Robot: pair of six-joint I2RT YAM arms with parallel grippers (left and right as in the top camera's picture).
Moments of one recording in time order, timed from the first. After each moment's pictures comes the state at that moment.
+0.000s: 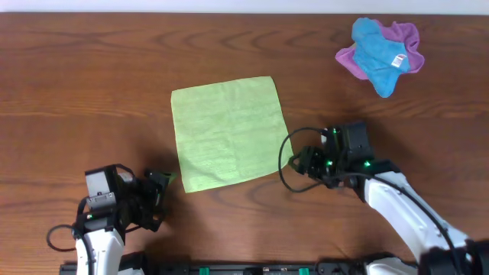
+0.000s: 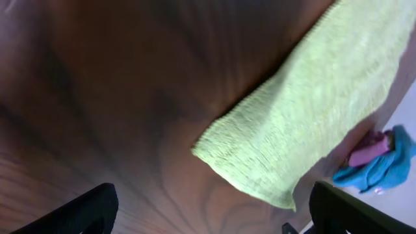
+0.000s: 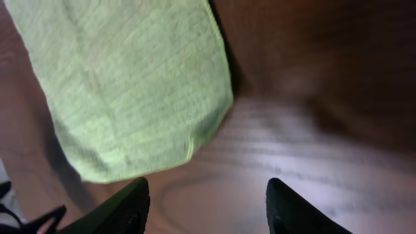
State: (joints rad) left arm 0.25 0.92 0.35 -0.62 0.58 -1.03; right arm 0.23 1.38 0.63 -0.36 -0.44 0.66
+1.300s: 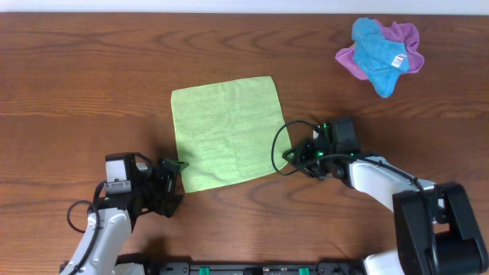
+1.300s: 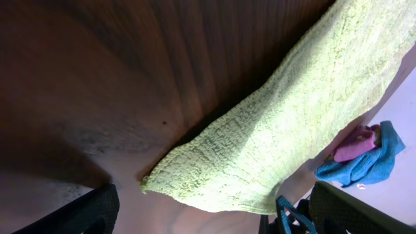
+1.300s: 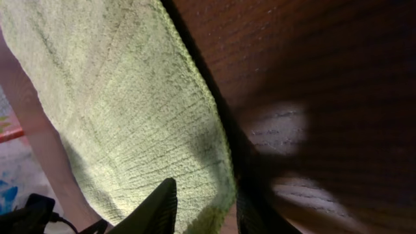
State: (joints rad) left arm 0.10 1.18 0.33 -0.27 0.61 -1.22; right arm 0.23 1.64 0.63 -0.08 -0.53 0.83
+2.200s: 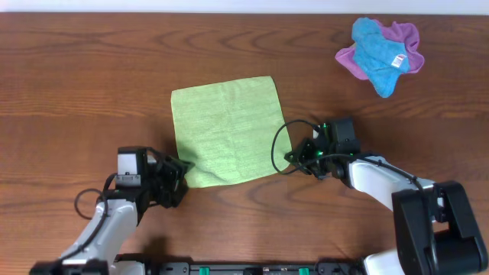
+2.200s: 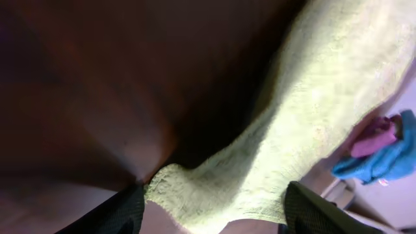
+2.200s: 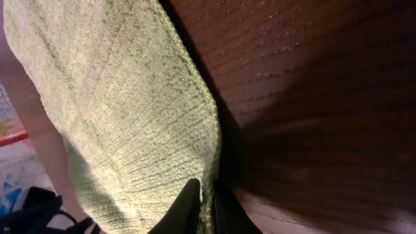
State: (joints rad) left arm -0.01 1.29 0.35 -0.13 0.57 -1.22; right arm 0.23 1.65 0.63 -0.06 -0.53 0.85
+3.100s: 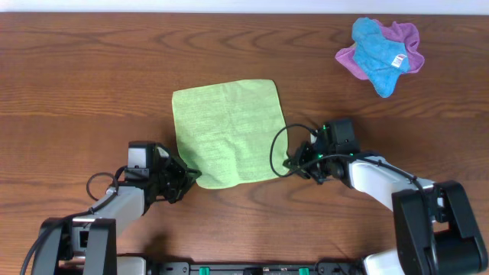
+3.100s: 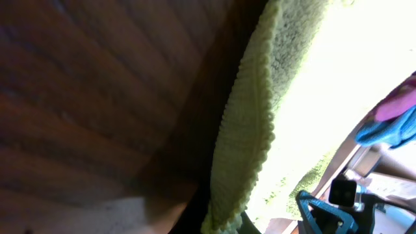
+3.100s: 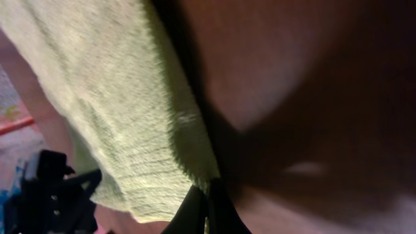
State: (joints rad) left arm -0.04 1.47 0.37 -0.01 0.64 -1.07; right arm 0.23 1.65 0.63 -0.14 -0.60 0.84
